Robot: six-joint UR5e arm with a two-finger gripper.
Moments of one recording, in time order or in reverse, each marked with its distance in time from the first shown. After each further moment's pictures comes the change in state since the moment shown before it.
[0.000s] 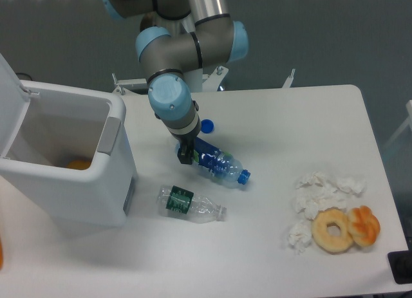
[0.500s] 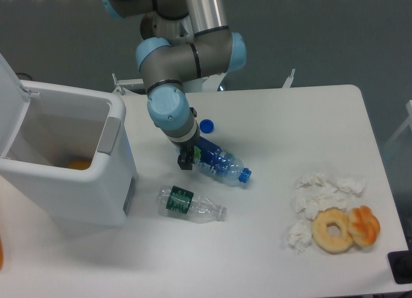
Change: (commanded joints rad) arm -0.008 -0.037 -0.012 0.037 0.006 -0.040
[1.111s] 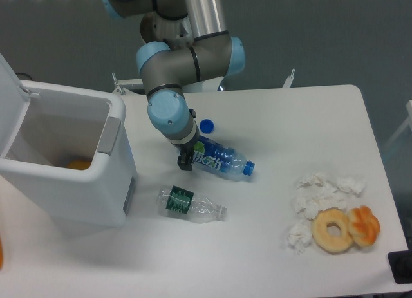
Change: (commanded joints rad) arm 0.000 0.000 -0.009 -0.002 0.008 -0.011
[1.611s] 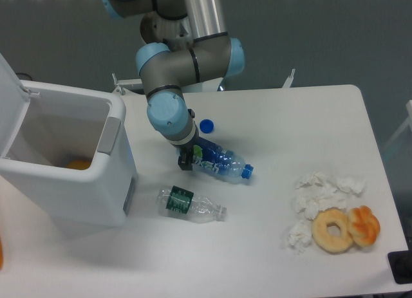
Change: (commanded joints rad) arm -0.003 -0.011 0.000 0.000 0.000 -0.083
